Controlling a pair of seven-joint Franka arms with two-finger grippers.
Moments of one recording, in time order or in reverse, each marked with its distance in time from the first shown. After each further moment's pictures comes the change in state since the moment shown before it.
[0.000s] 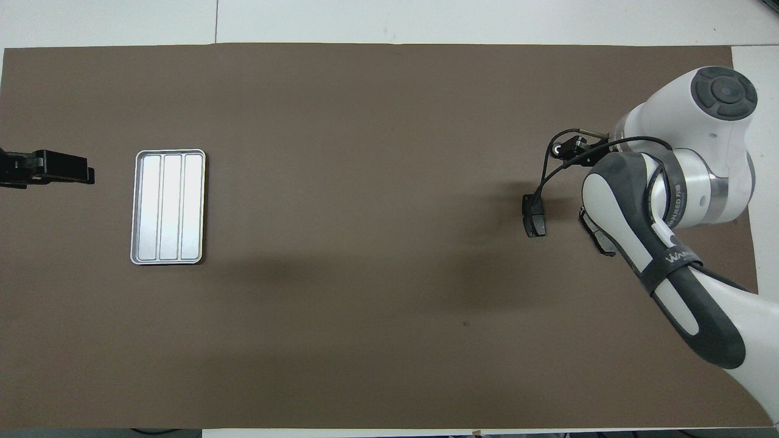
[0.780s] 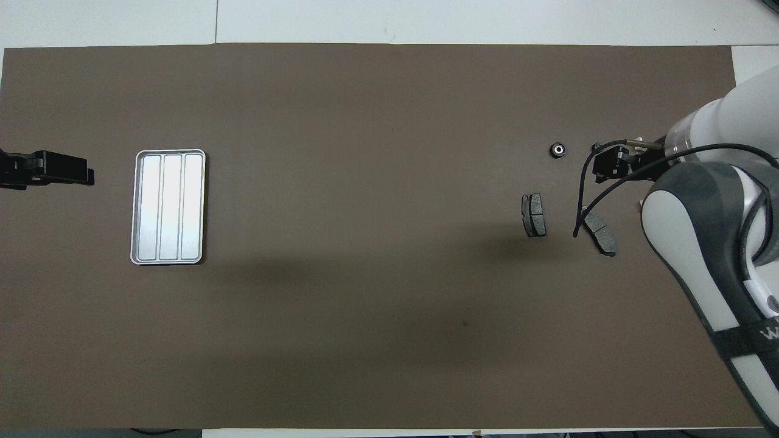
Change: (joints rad) left arm 0.000 0.001 0.000 0.005 0.000 -0.013 0.000; right arm -0.007 -0.208 -0.002 0.000 0.020 -0.234 -0.108
